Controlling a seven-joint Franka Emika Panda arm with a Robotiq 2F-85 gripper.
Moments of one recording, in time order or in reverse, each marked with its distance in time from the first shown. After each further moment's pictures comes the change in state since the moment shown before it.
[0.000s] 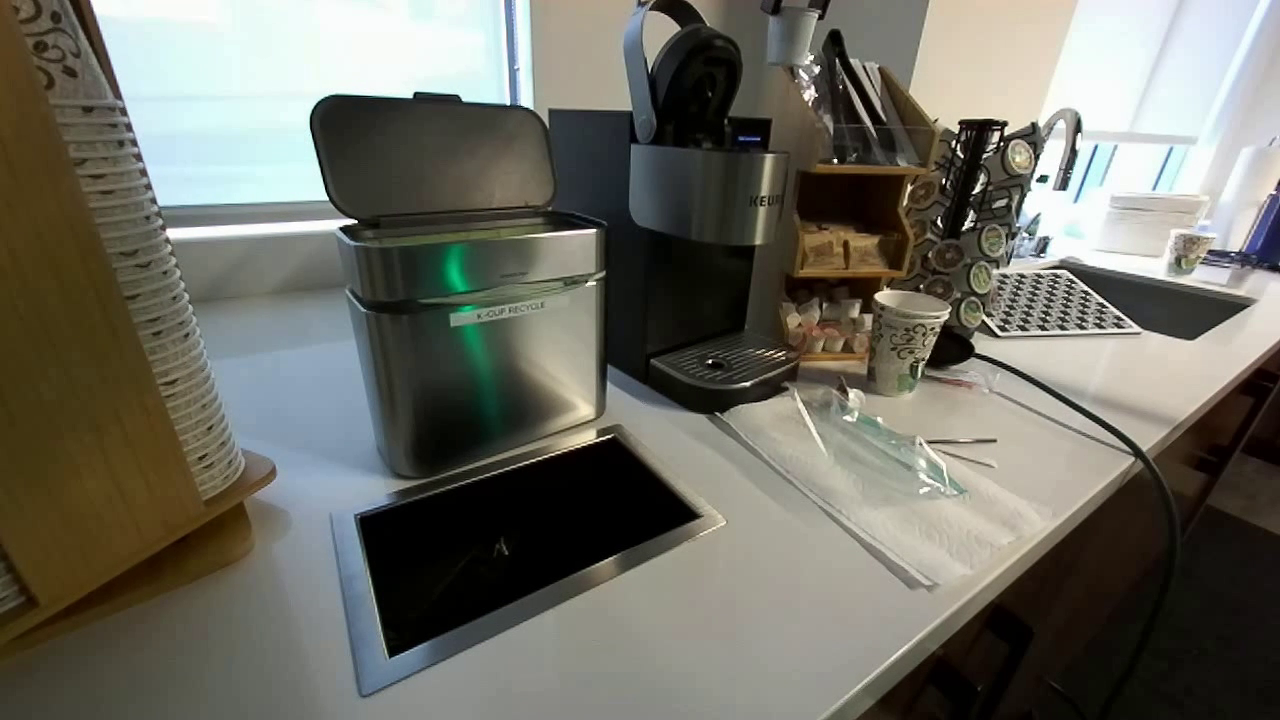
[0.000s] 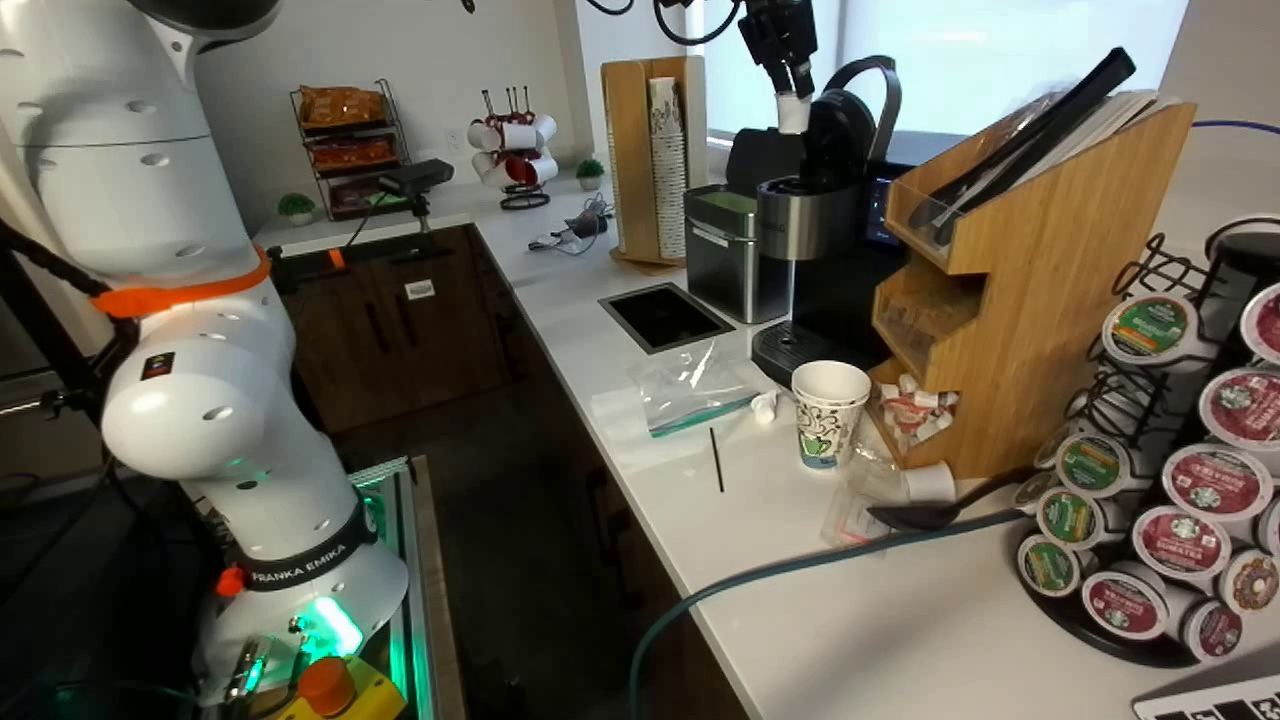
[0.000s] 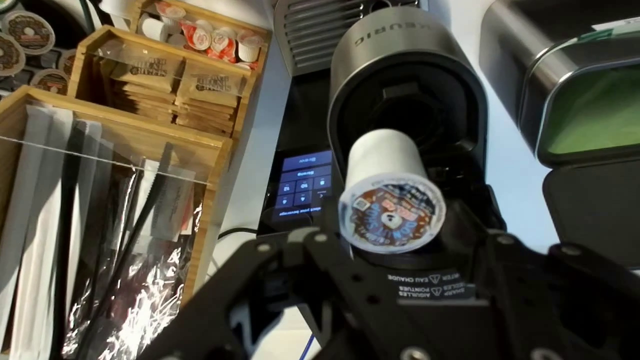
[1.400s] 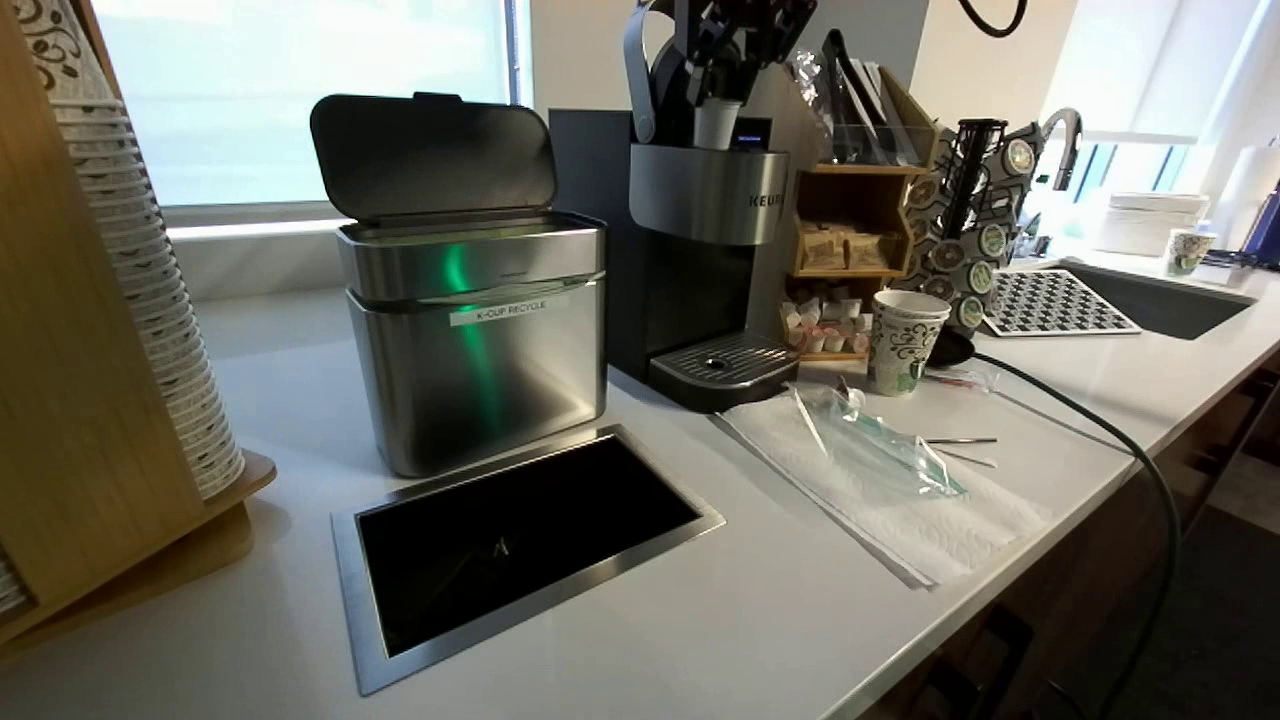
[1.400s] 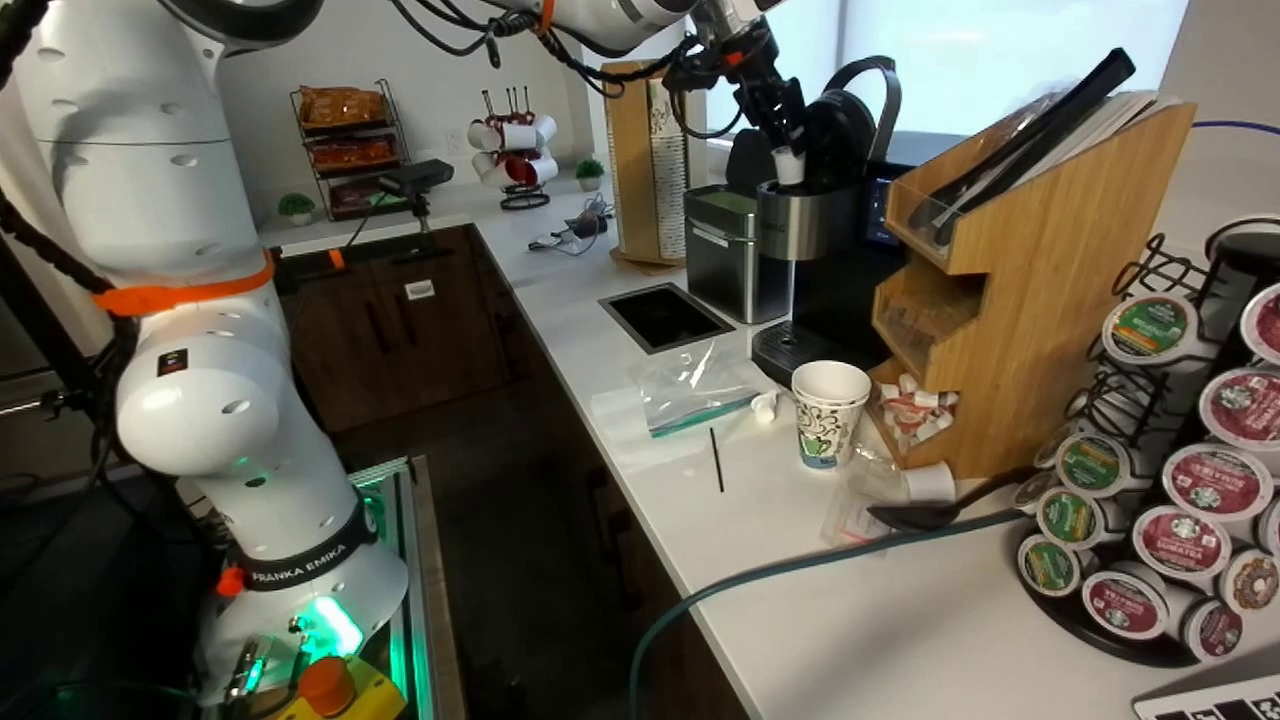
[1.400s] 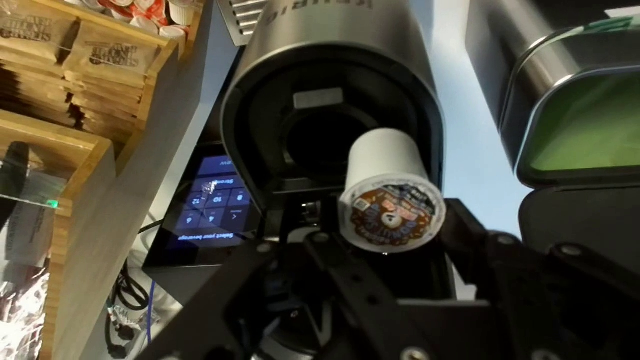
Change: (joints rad) arm 0.090 0.054 -0.016 -0.170 -0.110 0.304 0.105
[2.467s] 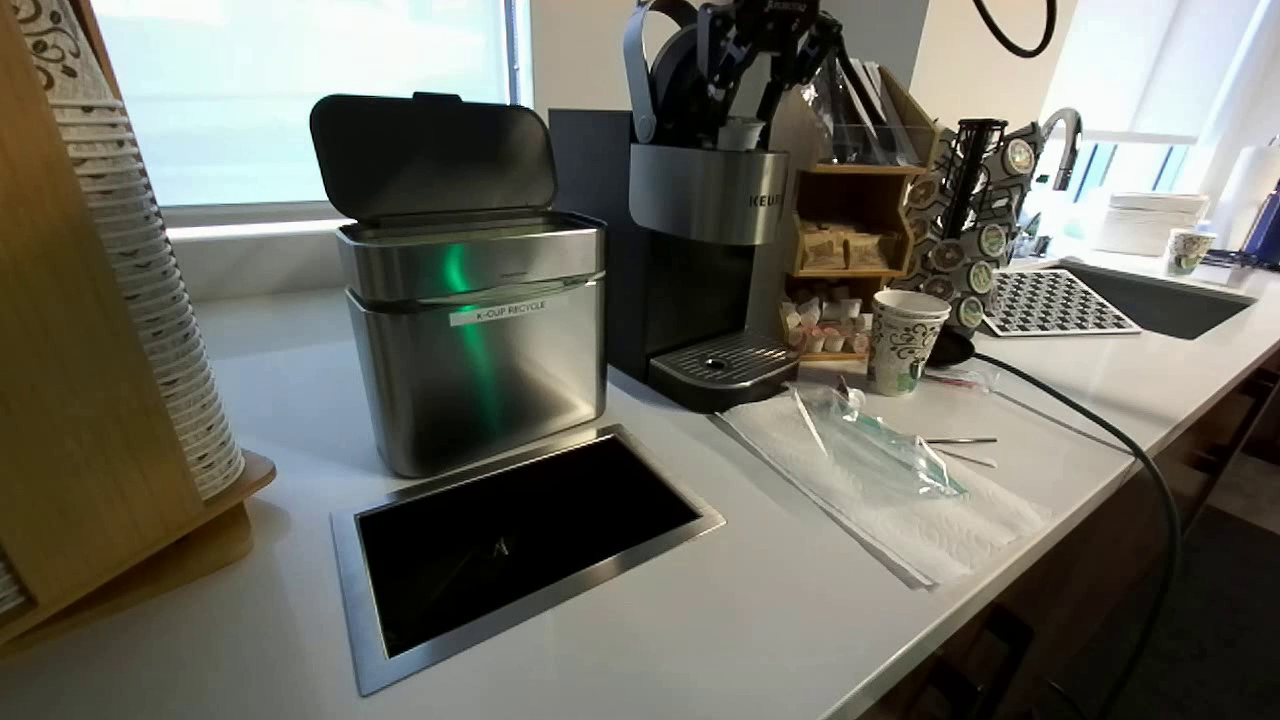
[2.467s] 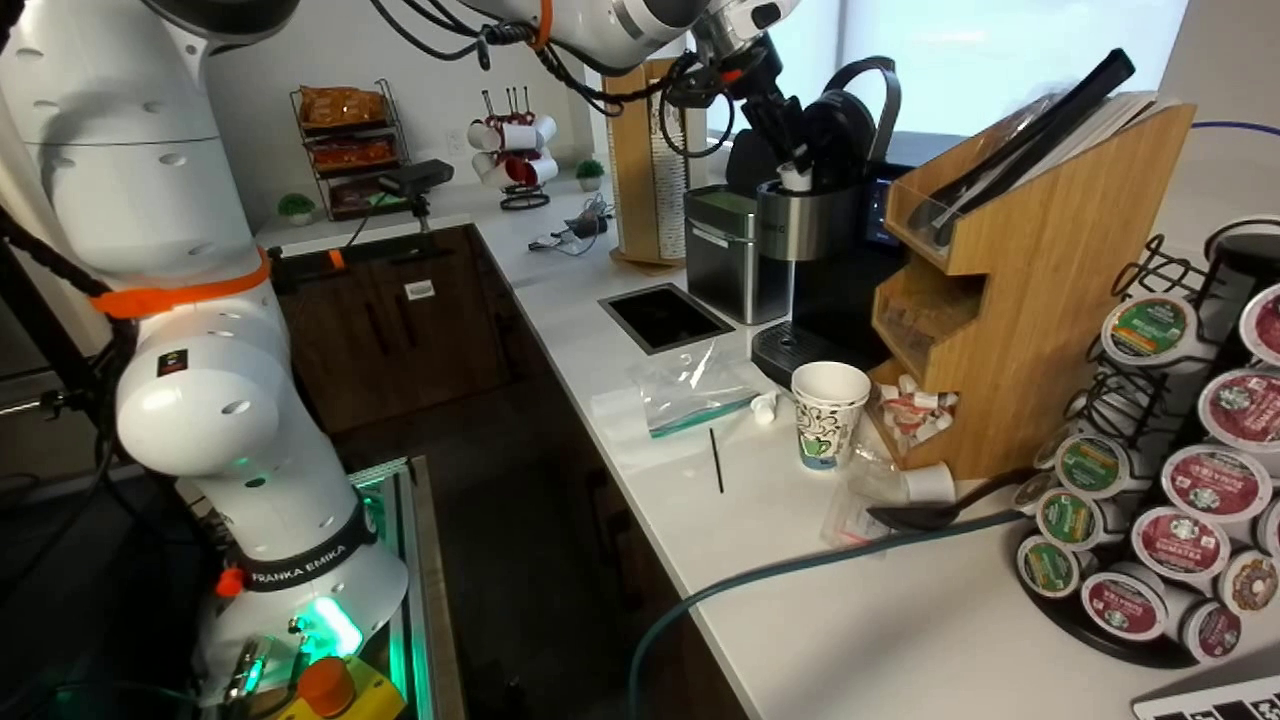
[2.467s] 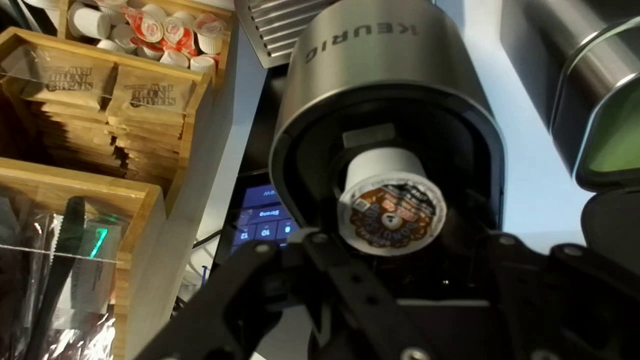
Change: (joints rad) arm -0.001 -0.033 -0.030 -0.085 -0.041 0.041 0.119
